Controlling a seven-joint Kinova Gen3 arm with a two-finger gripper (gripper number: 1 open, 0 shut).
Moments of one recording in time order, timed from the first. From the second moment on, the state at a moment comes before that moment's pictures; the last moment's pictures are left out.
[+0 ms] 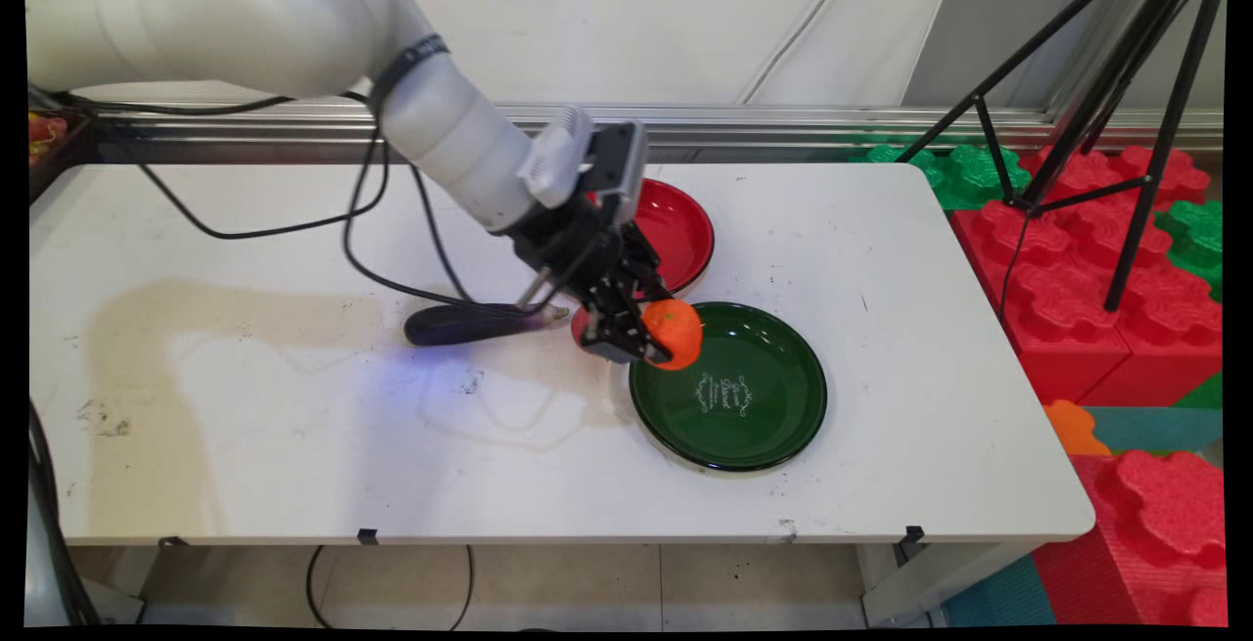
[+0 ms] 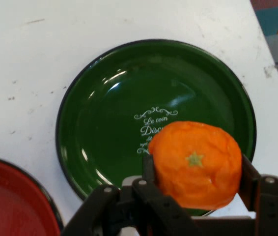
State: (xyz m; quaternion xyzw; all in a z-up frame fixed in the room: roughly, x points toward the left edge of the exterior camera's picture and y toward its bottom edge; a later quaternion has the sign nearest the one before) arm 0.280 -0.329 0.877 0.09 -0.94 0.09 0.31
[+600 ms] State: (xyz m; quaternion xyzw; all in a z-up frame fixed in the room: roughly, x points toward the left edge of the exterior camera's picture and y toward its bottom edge) arm 0.356 -0.300 0.902 0.12 -0.94 0.09 0.32
